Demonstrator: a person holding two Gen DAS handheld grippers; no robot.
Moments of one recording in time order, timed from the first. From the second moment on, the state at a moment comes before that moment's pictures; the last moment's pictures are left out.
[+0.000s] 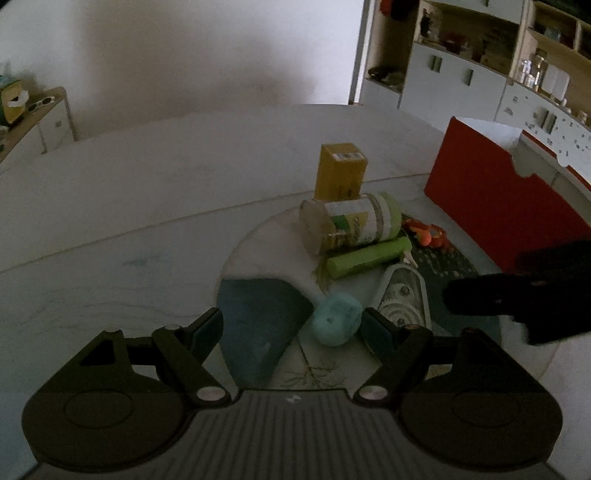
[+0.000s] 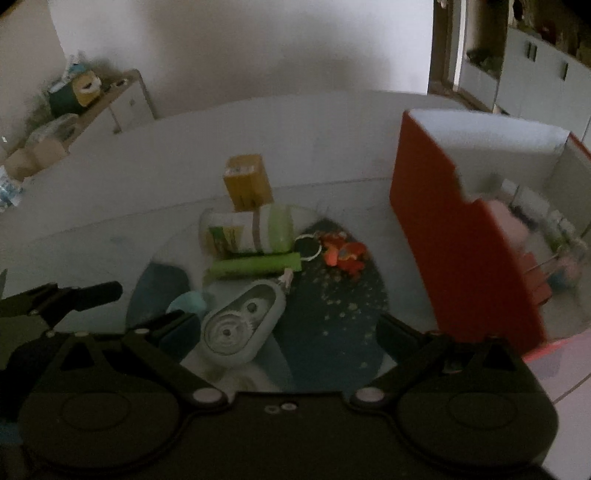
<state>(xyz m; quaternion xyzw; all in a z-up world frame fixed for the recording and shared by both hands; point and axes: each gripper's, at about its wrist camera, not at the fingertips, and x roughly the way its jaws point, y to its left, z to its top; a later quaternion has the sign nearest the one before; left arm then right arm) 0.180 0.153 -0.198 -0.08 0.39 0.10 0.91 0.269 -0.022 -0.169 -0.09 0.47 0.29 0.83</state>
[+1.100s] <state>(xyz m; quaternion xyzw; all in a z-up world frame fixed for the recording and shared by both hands) 0.196 0.151 -0.212 -0.04 0.40 0.09 0.91 0.283 0.018 -0.203 -0.14 0.50 0.23 0.82</state>
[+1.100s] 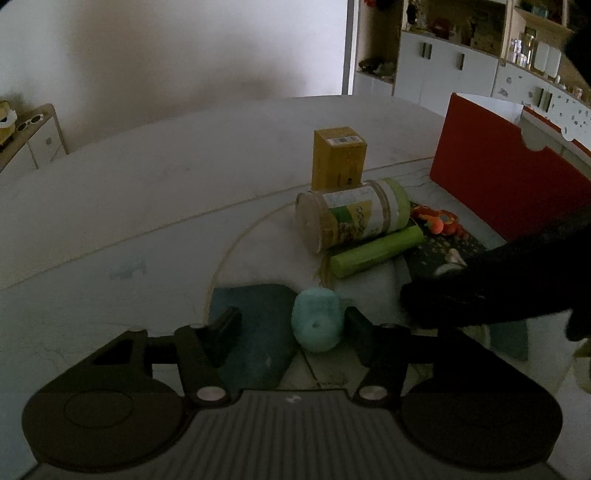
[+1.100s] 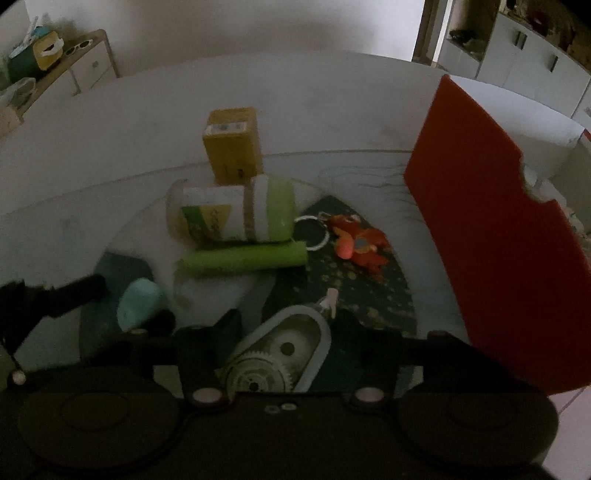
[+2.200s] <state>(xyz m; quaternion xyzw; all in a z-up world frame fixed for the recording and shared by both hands) 0.206 0.148 -0.208 -0.03 0.40 0.10 0.91 0.258 0.000 -0.197 -0.11 0.54 0.22 0.80</state>
